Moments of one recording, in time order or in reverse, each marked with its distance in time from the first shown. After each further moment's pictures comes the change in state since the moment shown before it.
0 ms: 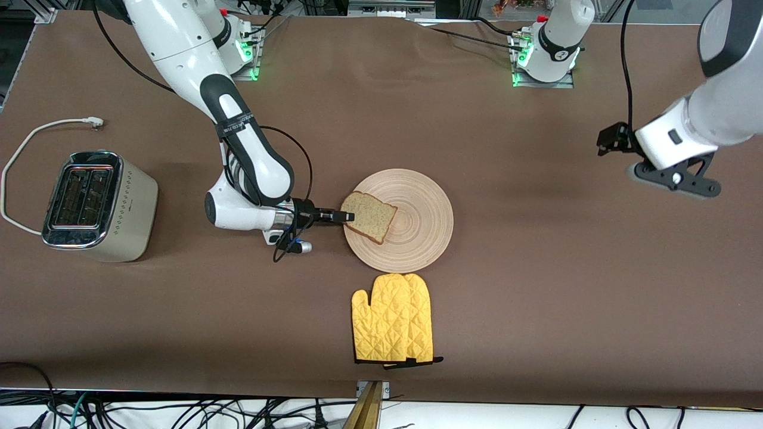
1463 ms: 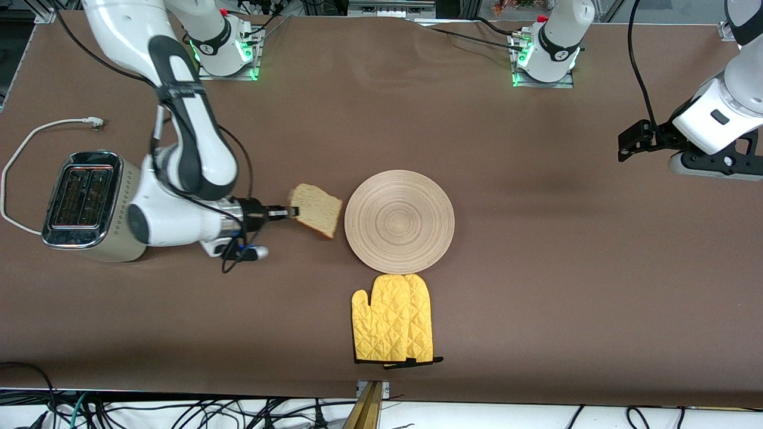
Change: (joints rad) left arm 0.079 -0.060 -0.014 -0.063 0.003 0.152 -0.075; right arm -0.004 -0.161 -0.278 0.214 -0.529 -0.536 0.192
